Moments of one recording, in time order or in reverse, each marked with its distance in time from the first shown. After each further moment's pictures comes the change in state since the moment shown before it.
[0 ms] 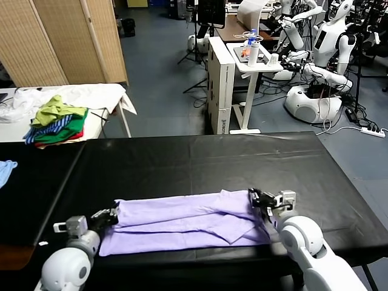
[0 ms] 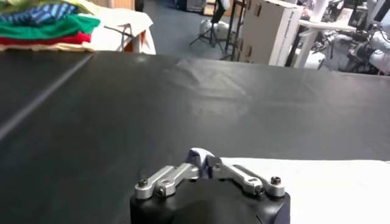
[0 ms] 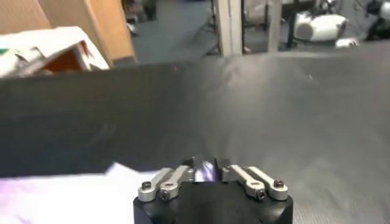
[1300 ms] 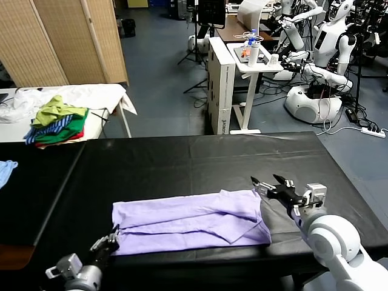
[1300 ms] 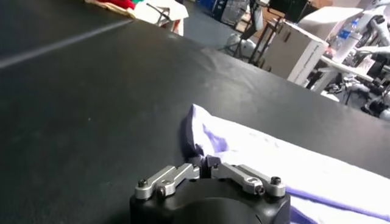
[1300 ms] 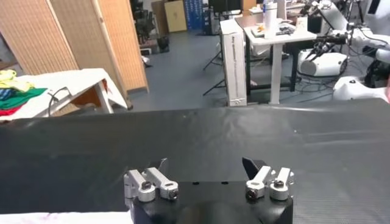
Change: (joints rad) left arm 0.198 -0.344 -0.086 -0.083 0.066 -0.100 0.078; right arm -0.110 -0.081 0.159 0.181 0.084 0.009 0.009
